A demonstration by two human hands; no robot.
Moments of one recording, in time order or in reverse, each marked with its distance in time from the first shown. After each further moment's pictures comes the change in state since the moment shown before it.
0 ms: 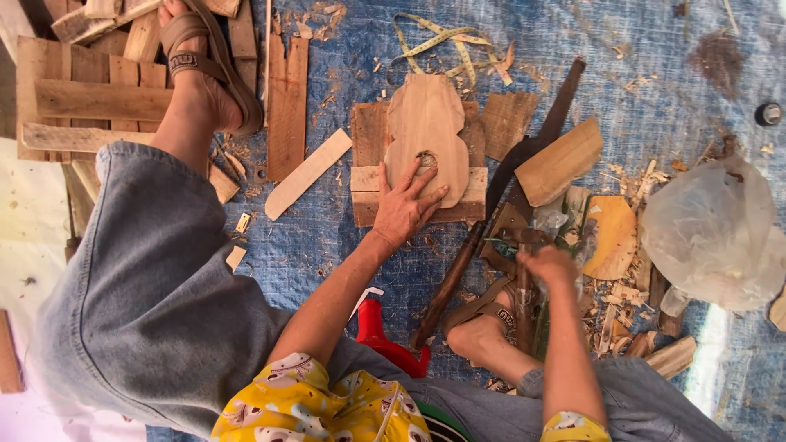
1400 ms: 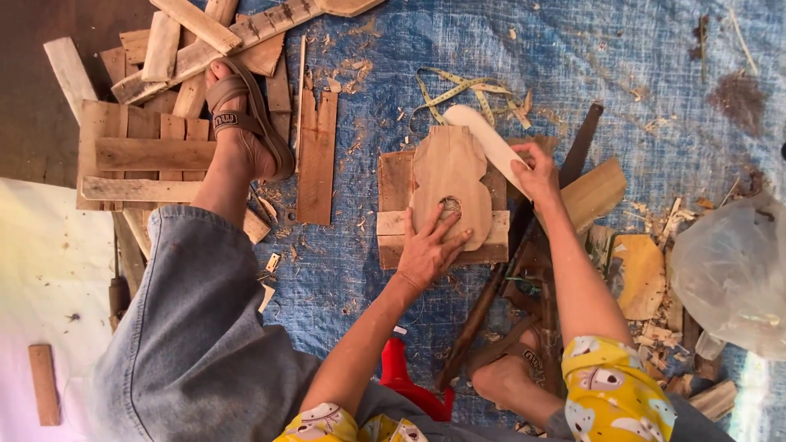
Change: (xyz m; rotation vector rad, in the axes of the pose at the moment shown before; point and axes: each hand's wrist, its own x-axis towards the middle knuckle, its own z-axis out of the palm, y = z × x) left_hand 0.002 -0.001 -0.006 -0.012 0.002 0.009; right_hand 0.047 -0.220 -0.172 0.865 0.388 -0.672
